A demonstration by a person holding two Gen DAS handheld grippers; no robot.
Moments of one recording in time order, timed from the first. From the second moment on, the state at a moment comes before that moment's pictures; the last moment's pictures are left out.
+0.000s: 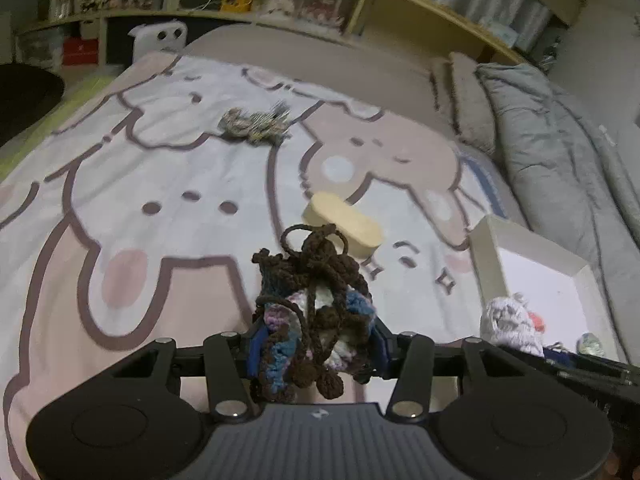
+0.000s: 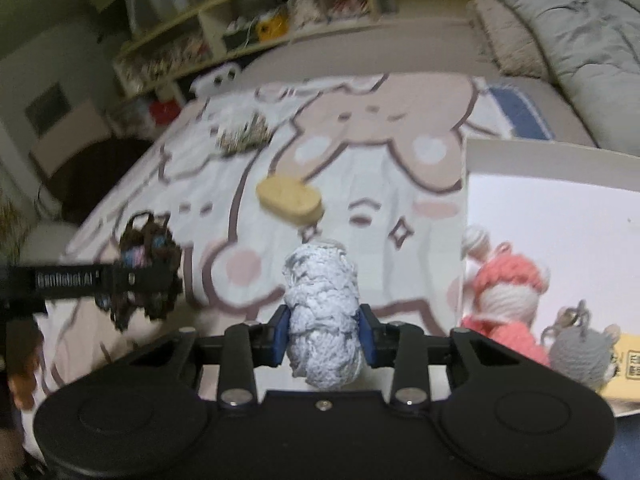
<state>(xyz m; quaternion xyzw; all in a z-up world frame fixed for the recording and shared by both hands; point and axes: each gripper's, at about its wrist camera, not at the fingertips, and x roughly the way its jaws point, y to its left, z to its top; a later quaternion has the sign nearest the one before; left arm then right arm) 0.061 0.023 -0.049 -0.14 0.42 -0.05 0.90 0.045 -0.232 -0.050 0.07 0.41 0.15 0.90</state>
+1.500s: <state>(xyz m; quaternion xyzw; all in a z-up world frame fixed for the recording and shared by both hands) 0.189 -0.231 -0.055 0.01 0.39 -0.28 0.88 0.126 -0.398 -0.061 0.15 0.37 -0.05 0.91</state>
